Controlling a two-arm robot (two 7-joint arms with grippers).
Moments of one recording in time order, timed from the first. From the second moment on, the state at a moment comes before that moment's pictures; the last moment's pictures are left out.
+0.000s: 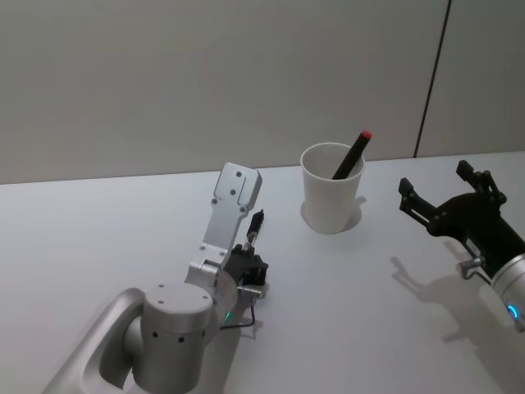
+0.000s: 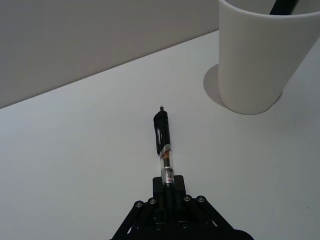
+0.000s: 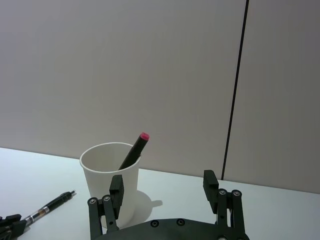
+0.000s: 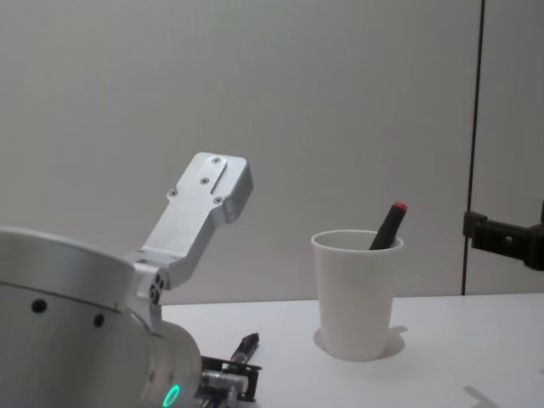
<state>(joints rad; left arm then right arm) -0.21 0.16 0.44 -1.62 -0.26 0.70 0.23 -0.01 0.34 -0.23 -1.77 0.29 0.03 0.07</state>
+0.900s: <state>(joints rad) -0.15 0.15 0.39 -1.68 -0.28 0.49 0.43 -0.01 0.34 -0.23 -1.77 0.29 0.03 0.07</state>
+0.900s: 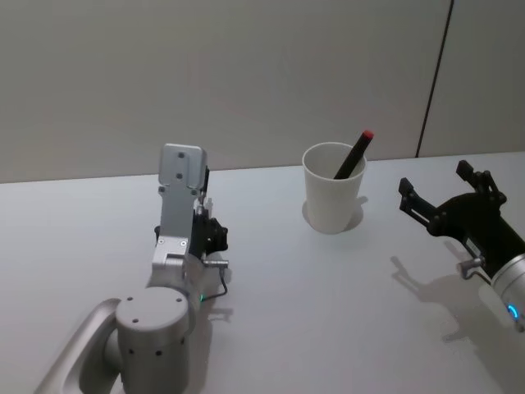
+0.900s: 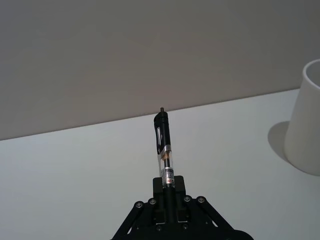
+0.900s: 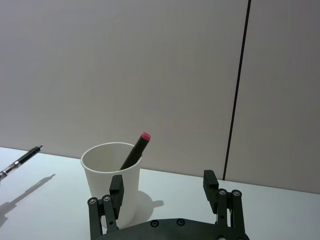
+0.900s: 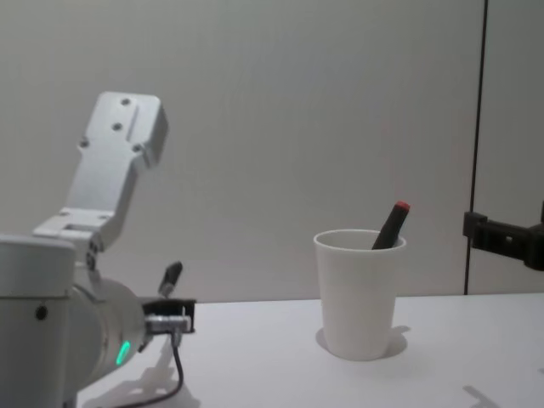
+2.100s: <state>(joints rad) -0.18 0.19 0.31 -1.64 -0.35 0.02 0.07 -0.01 0.34 -0.23 -1.77 0.29 0.03 0.07</state>
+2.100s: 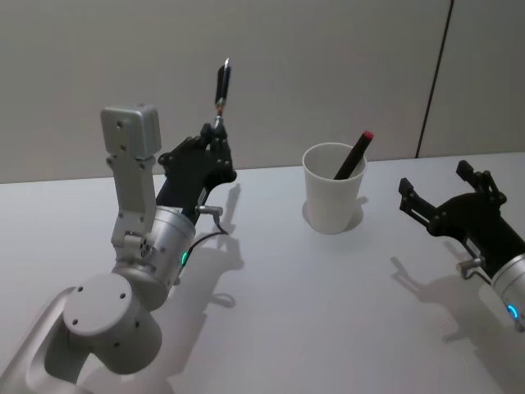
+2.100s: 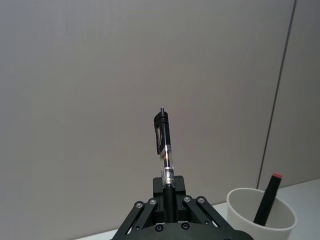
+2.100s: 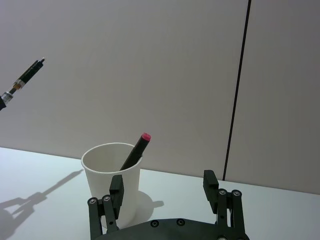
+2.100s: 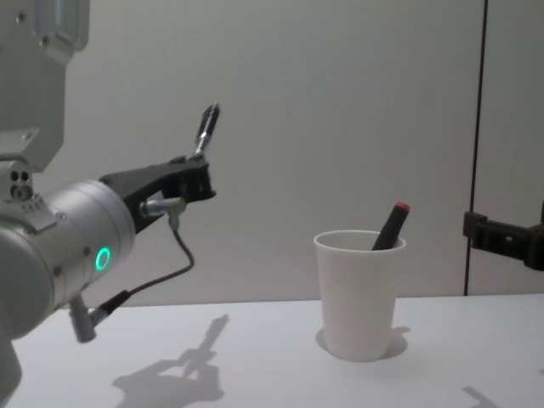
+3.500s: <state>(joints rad) -0.27 0.18 0.35 -1.52 -0.34 -0.11 -0.58 -0.01 0.34 -0.23 -1.77 0.29 0.03 0.07</state>
